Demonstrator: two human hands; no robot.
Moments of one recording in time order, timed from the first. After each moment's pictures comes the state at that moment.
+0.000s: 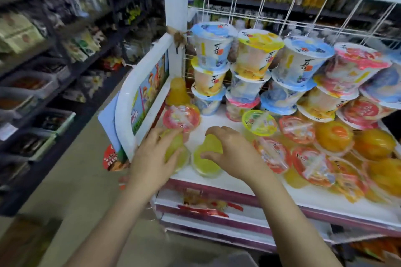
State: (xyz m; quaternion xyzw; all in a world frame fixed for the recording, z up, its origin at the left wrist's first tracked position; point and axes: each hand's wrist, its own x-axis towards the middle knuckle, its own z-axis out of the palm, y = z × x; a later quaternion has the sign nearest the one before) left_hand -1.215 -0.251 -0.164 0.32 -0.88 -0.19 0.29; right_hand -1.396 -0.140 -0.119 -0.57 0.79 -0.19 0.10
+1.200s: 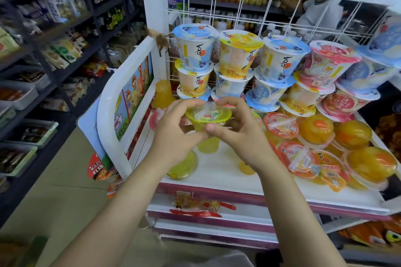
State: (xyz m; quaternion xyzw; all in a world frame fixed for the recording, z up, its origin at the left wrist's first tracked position) left_hand -1.282 -0.236 -0.102 0.19 -0.76 -0.51 0.36; right_hand -1.408 -0.120 -0.086 -0.44 0.65 -0.59 0.21
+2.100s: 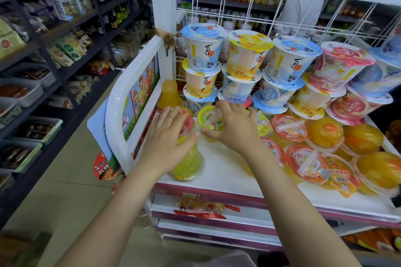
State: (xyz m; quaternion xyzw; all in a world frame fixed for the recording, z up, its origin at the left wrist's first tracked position) left_hand -1.271 -0.278 -0.150 0.29 -0.91 -0.21 0.19; right_hand -1.441 -0.174 -0.122 -0.49 0.86 -0.16 -0.05
